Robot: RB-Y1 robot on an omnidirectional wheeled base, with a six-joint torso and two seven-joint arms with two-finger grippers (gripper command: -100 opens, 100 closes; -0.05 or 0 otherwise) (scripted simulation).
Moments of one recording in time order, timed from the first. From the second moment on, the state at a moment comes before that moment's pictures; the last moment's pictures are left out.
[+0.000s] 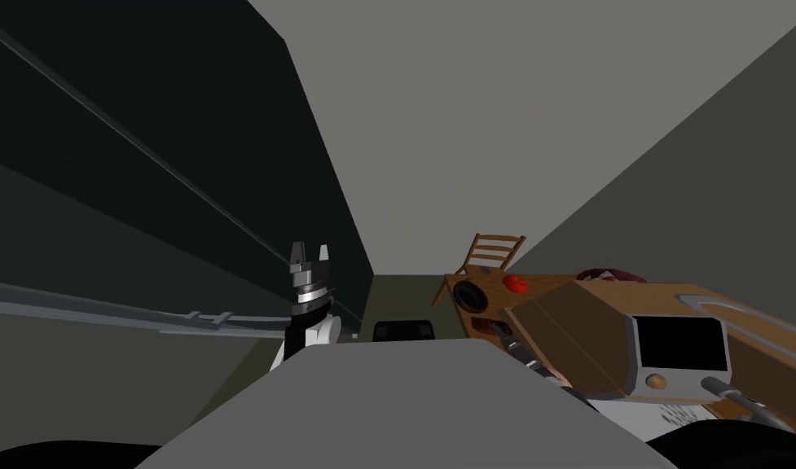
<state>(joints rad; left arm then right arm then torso) 0.54 0.01 -0.02 -2.23 0.05 -0.61 -0.01 0.95 -0.61 0.00 -1.63 0.16 -0.42 -0.08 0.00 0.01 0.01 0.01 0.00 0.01</state>
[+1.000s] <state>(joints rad) 0.54 0.01 -0.02 -2.23 0.05 -0.61 -0.01 0.80 -0.55 0.03 -1.57 -0.12 -0.51 -0.29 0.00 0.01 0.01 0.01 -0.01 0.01</state>
